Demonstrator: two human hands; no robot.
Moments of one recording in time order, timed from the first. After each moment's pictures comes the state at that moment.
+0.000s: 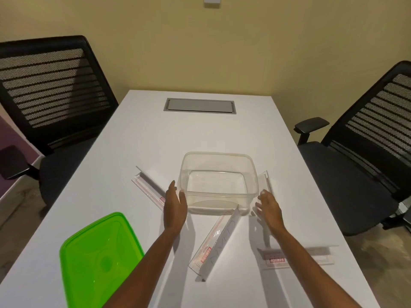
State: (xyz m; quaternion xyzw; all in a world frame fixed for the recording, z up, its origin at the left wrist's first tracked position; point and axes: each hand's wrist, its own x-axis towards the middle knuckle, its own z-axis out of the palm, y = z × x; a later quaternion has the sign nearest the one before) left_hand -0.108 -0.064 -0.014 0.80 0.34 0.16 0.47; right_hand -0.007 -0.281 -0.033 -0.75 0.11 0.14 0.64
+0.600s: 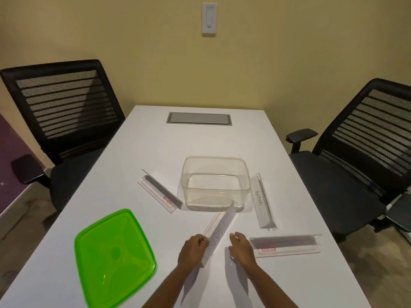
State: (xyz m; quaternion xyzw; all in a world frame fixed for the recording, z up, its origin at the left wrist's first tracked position) left_hand -0.193 -0.133 -0.049 0.85 0.27 -0.11 0.44; right_hand -0.136 -0.266 -0.059 -0.79 0.11 0.27 0.53
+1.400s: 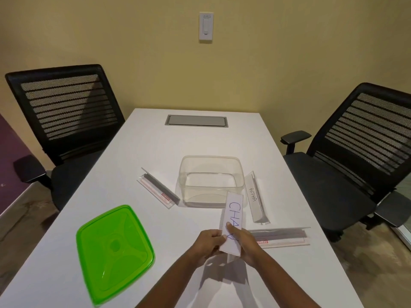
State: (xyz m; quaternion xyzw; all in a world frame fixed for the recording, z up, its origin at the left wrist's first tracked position) left_hand -0.196 -0.174 -0.007 0.62 0.23 -0.18 0.73; right_hand -0.142 -0.294 -0.017 -0.61 0.10 0.36 0.70
